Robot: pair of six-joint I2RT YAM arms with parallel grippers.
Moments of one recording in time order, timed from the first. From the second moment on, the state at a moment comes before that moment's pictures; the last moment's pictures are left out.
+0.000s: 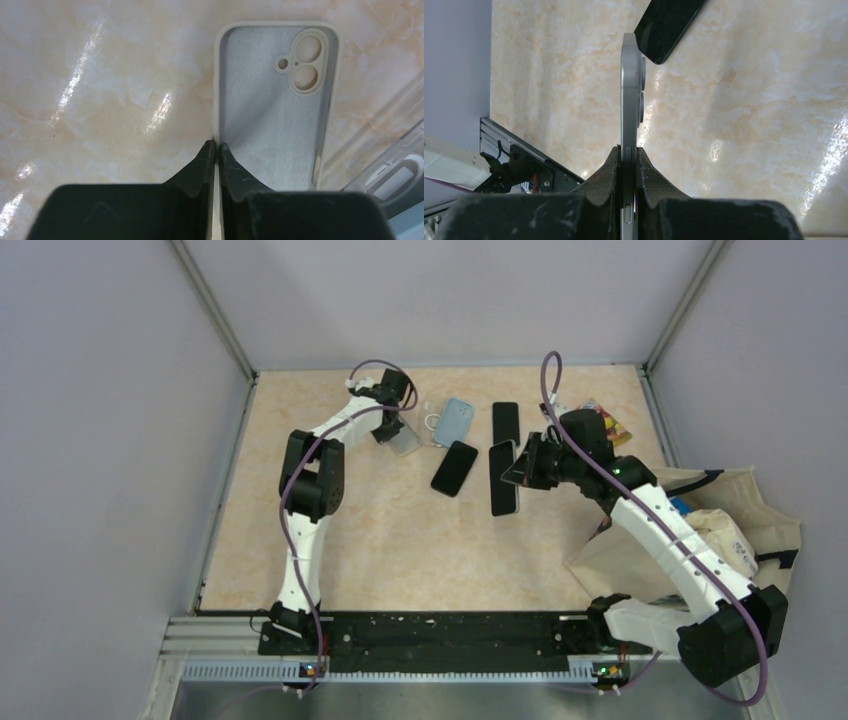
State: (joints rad) left arm -0.35 2.30 1.88 -0.70 -0.40 -0.92; right arm 0.42 1.13 1.05 -0.58 -0.28 0.53
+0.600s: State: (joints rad) left arm -0.33 1.92 1.51 -0.66 -0.41 -0.67; right arm 0.42 1.21 1.05 -0.60 -0.30 0.51
